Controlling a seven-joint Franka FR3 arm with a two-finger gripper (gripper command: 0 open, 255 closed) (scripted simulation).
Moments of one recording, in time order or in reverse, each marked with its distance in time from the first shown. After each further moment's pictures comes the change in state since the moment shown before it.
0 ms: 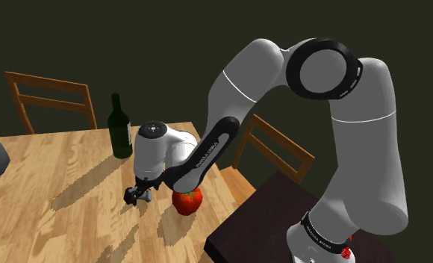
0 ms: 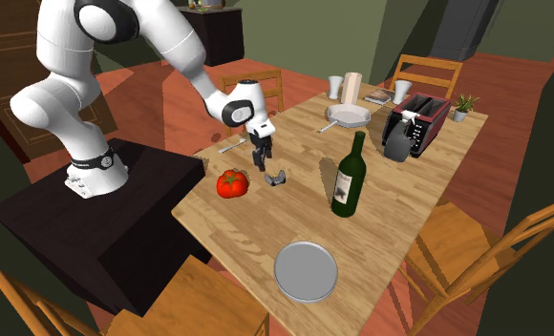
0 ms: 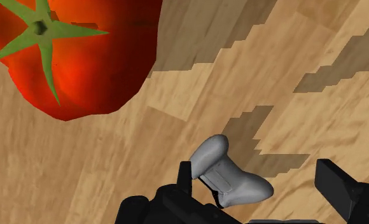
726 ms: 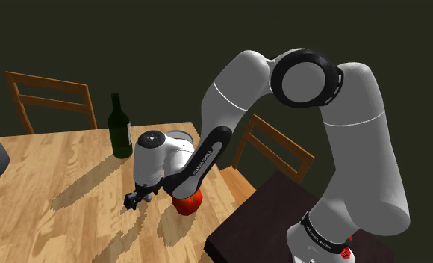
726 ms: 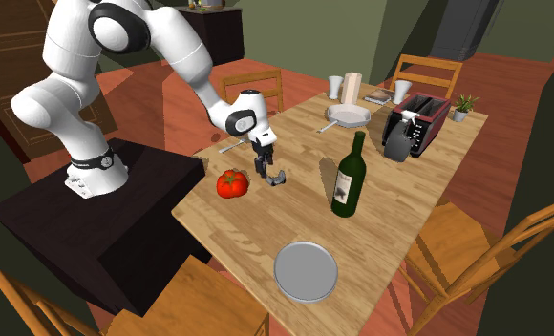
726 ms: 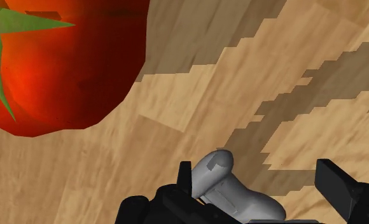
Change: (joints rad) arm 0.036 0.089 -0.047 0.050 -0.038 0.044 0.030
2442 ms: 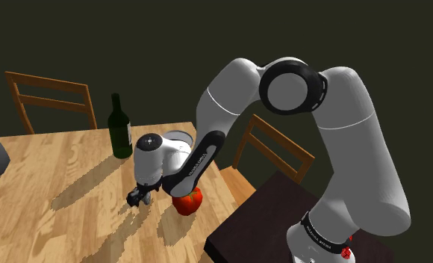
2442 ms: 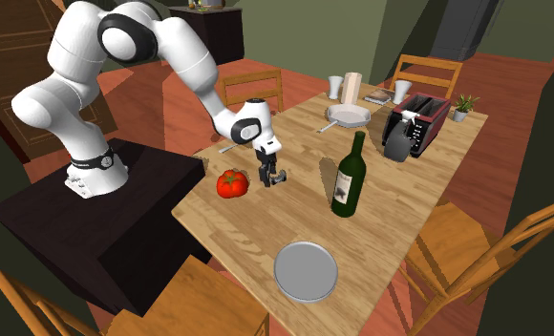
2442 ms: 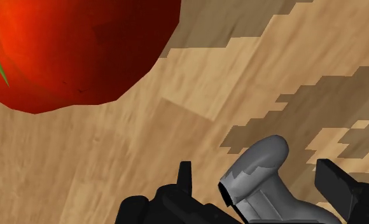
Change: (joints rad) arm 0.014 0.079 -0.051 0.081 -0.040 -0.020 -0.019
